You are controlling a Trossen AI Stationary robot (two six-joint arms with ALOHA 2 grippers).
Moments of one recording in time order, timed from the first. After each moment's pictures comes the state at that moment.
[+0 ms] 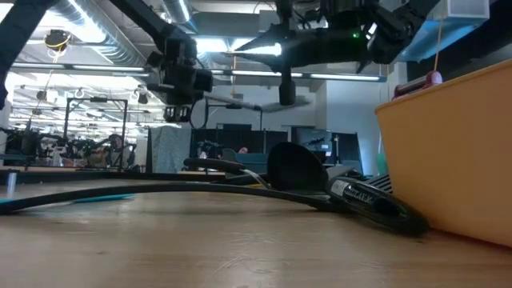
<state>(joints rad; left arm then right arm) 0.84 1.84 1.47 -1.42 0.94 0.51 -0.11 1.70 0.88 0.81 -0.05 1.27</state>
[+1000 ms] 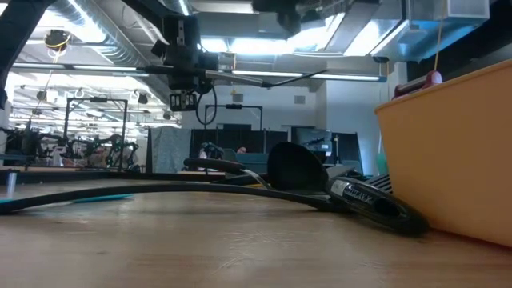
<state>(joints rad) 0.73 1.83 1.50 -1.52 1.02 0.56 -0.28 1.72 1.88 -0.78 -0.33 0.12</state>
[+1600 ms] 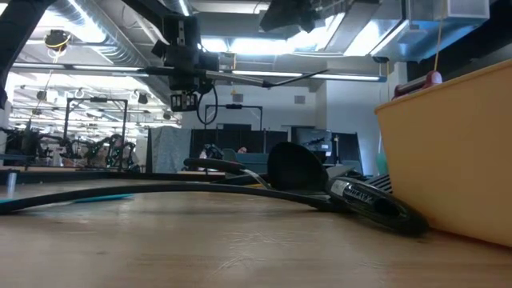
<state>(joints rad) 0.73 1.83 1.50 -1.51 1.02 0.56 -0.28 1.72 1.91 -0.82 0.04 0.14</state>
